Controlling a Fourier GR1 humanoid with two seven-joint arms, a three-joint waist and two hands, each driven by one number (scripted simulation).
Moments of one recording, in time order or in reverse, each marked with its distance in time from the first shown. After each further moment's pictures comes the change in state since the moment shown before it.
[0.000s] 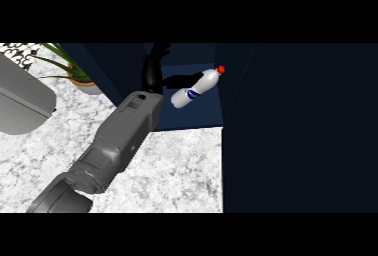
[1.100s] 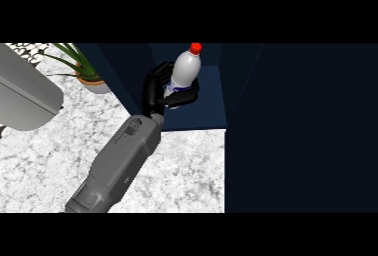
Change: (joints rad) left arm 0.324 -0.014 -0.086 -0.496 0.007 -0.038 0.156; right arm 0.060 0.009 -0.010 -0.017 0.041 -0.019 -0.007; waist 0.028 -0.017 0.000
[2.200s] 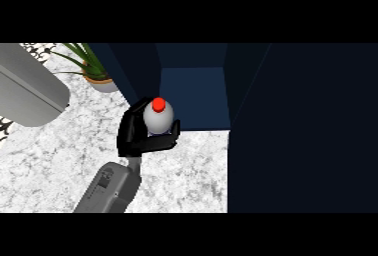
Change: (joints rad) left arm 0.467 0.001 0.000 -0.518 -0.070 -0.266 -0.029; right arm -0.006 0.000 0.020 -0.014 0.067 -0.040 -0.013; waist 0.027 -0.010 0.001
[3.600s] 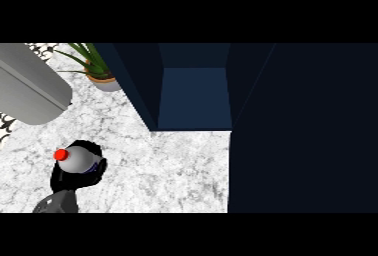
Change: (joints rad) left arm 0.088 0.196 0.490 0.582 -0.069 -0.670 -0.378; right arm -0.004 0.066 0.066 -0.004 0.078 -0.001 -0.003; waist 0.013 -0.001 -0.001
